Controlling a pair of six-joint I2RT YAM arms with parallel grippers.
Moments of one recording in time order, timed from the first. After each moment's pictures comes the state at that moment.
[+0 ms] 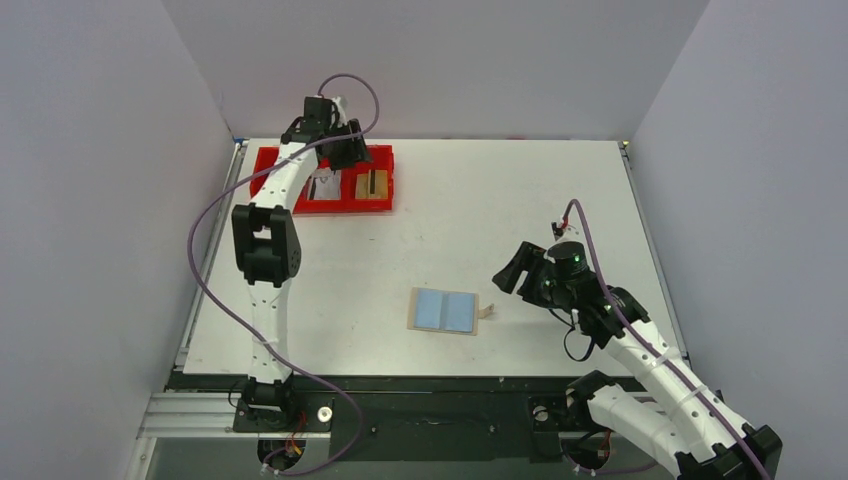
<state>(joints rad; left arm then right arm) -0.15 2.37 2.21 -0.63 0.26 -0.38 0.48 0.82 0.73 -0.60 0.00 0.76</state>
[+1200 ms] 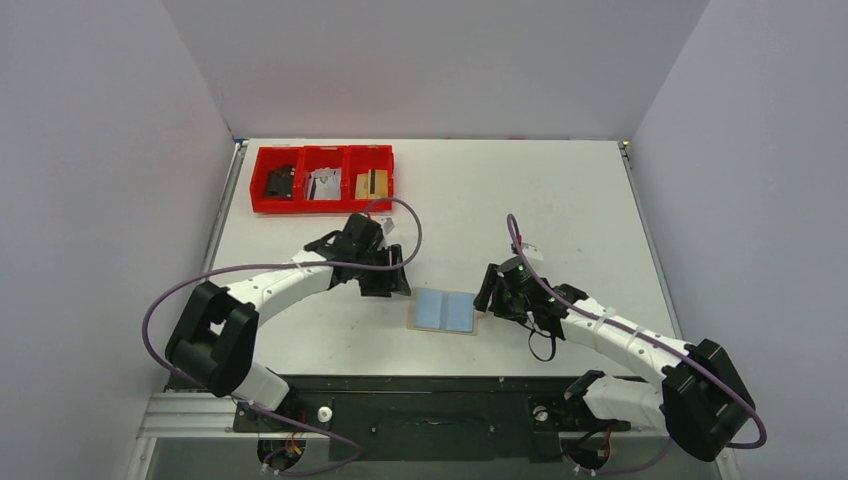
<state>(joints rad) -0.56 1.50 0.93 -0.43 0.25 -0.60 0.66 1.13 0.58 -0.36 0.14 0.82</state>
